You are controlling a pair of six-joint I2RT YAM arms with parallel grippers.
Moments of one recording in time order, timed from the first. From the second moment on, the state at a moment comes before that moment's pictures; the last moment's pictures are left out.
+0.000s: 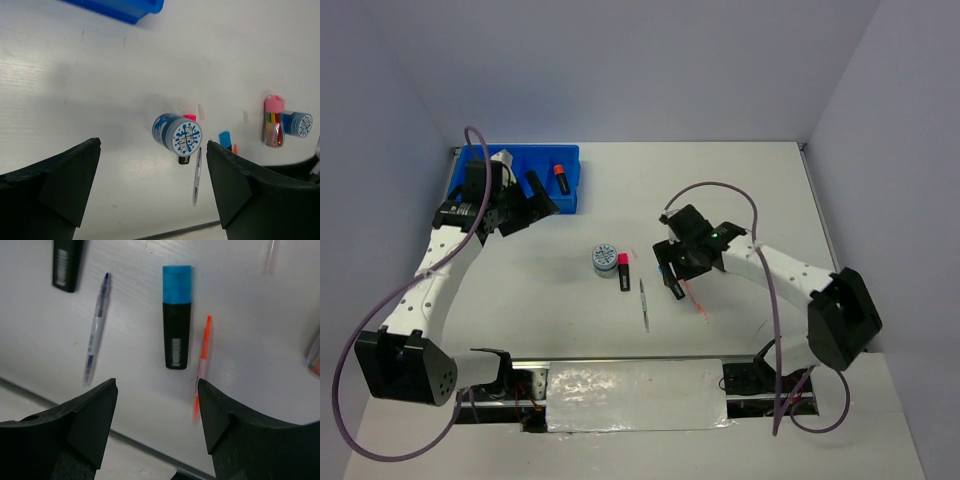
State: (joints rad) left arm -0.09 1.26 1.21 -0.68 0.16 -0.54; right arm 0.67 1.38 0.99 -0.68 -0.03 0.28
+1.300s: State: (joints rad) left arm -0.20 1.07 1.15 -0.82 0.21 -0.57; right arm 0.72 1.62 0.99 -0.49 0.06 0.35
